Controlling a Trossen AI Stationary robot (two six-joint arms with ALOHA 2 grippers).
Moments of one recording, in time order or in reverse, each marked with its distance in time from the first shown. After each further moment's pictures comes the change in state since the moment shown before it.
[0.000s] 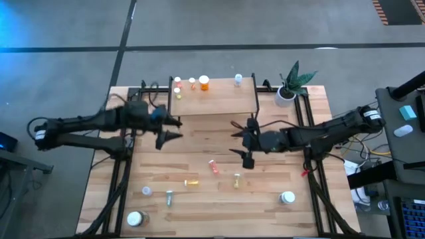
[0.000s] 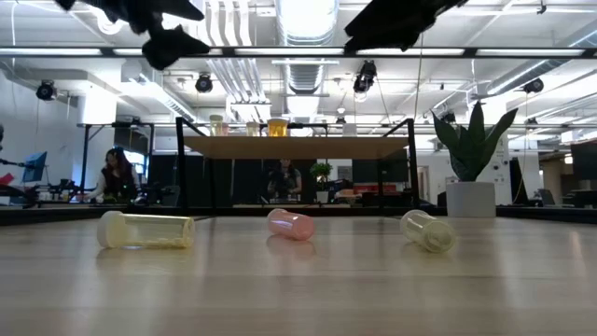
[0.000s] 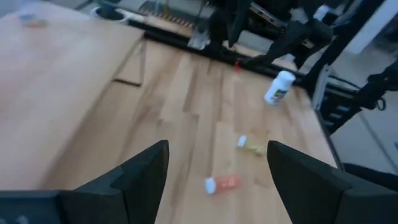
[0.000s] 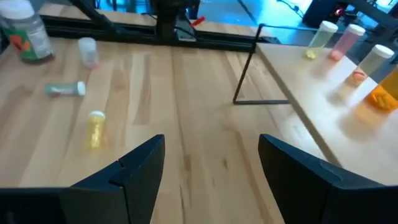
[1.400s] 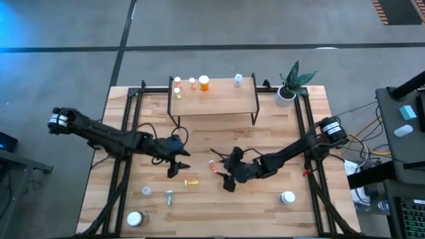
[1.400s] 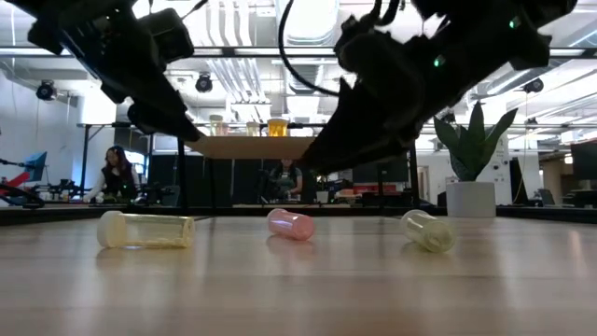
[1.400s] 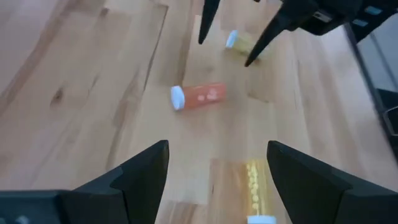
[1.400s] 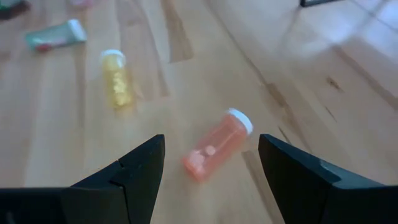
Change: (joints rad) left arm -0.357 0.315 -0.202 0.245 -0.209 -0.157; right arm 0.134 0.536 -0.011 0.341 0.114 0.414
